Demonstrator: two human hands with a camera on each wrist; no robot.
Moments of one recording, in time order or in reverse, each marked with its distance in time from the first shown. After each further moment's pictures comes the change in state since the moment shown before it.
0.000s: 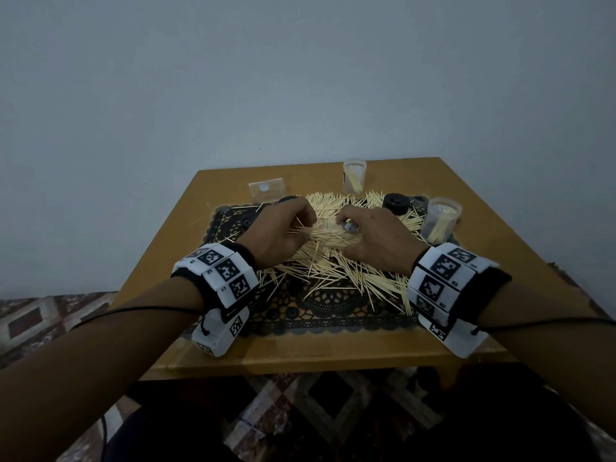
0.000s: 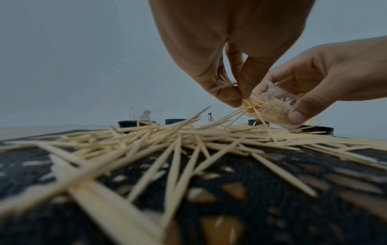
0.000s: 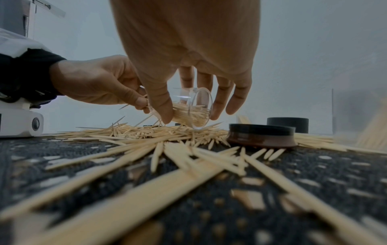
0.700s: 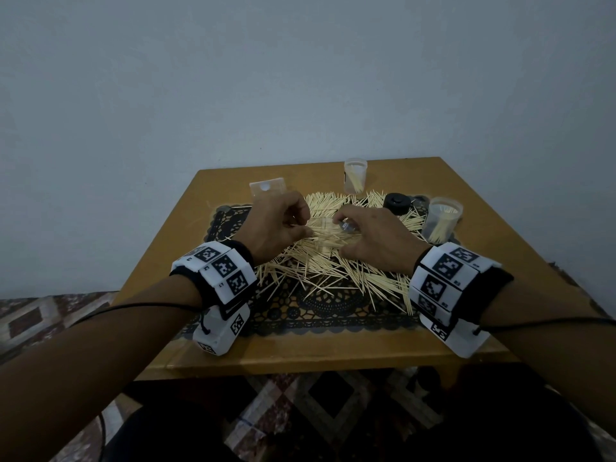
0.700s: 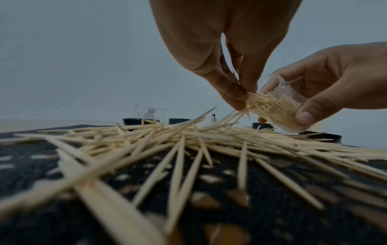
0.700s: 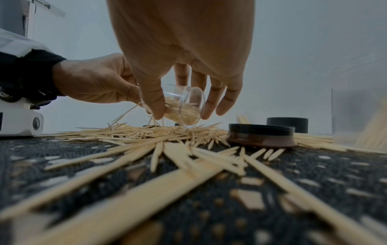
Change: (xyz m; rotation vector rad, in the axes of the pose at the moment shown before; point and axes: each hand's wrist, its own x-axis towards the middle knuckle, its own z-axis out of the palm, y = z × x) left_hand 0.000 0.005 -0.005 -0.118 0.112 -0.071; right_hand -0.003 -0.004 -0.004 0.074 -0.016 -0.036
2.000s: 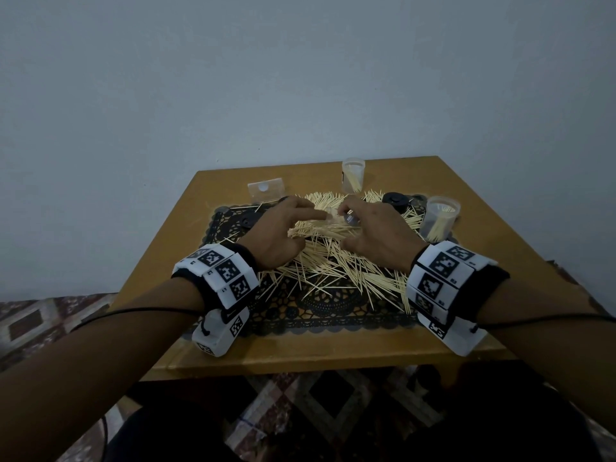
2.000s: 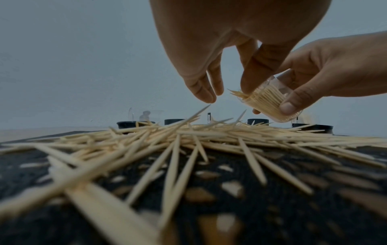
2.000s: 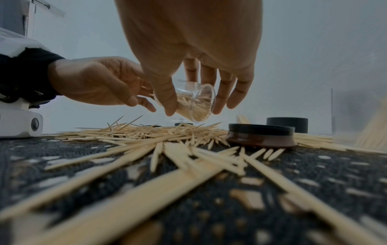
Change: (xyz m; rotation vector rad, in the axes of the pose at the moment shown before) left_hand 0.001 0.000 0.003 0.153 -0.198 0.017; right_hand 0.002 0.002 0.000 -0.038 0.079 0.037
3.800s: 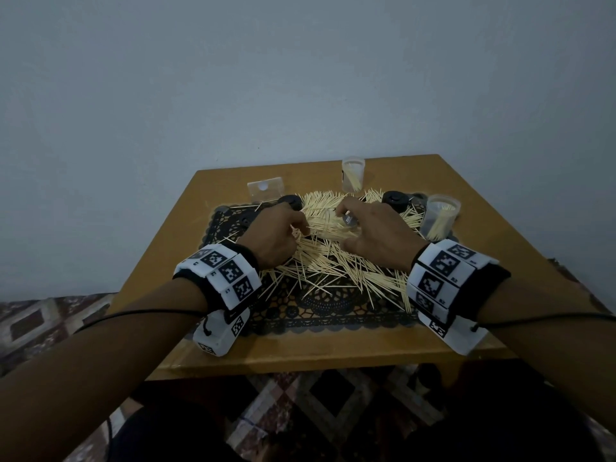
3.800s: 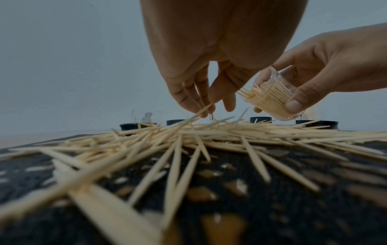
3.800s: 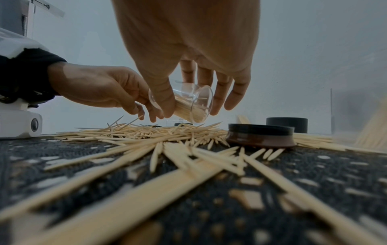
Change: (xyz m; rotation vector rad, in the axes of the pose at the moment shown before) left_hand 0.002 0.001 0.002 0.179 0.016 -0.139; right_hand -0.002 -0.001 -0.001 -0.027 -0.024 -0.017
